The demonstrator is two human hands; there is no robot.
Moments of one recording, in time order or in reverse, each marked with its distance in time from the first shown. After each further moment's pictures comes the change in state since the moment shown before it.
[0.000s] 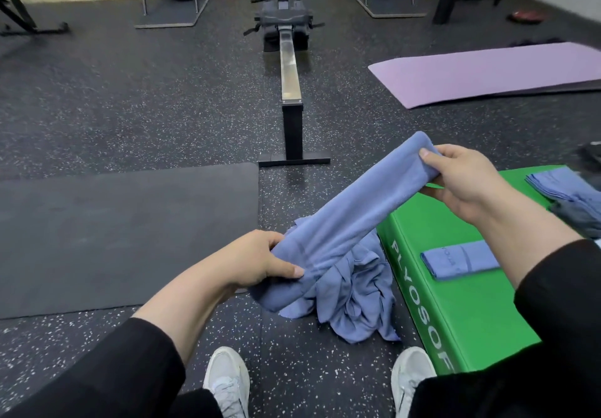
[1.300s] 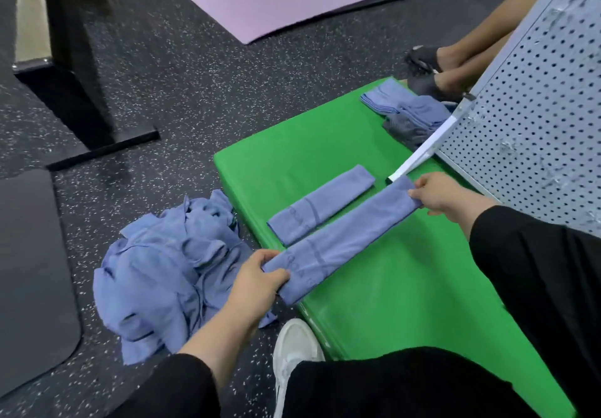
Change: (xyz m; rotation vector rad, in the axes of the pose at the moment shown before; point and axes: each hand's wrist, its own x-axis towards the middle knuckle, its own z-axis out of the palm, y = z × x) left_hand 0.168 0.077 0.327 -0.234 -0.080 -0.033; right_hand 0.050 0.225 -0.368 -0.800 0.335 0.506
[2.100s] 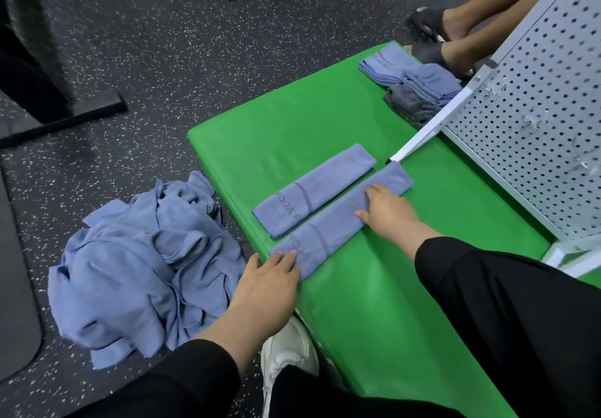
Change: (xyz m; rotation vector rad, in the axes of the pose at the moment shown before) left_hand 0.056 -0.041 0.042 1.446 -0.290 0.570; right_hand 0.008 0.003 0.114 -0.548 -0.064 -0.277
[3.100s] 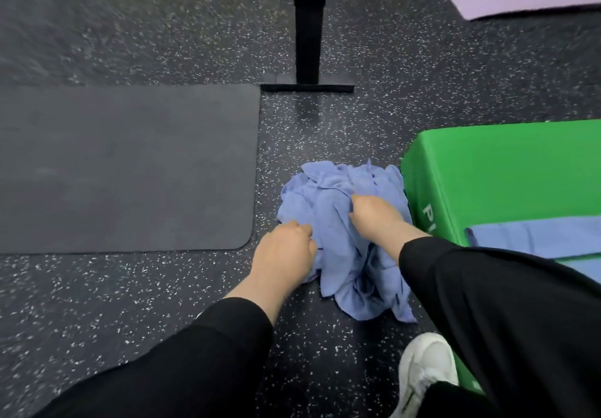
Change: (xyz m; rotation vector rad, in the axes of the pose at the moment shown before) left_hand -0.224 -0.215 0.050 -0.525 0.339 -0.736; right_hand -0.051 -0.426 0.058 -0.233 -0.187 -0.567
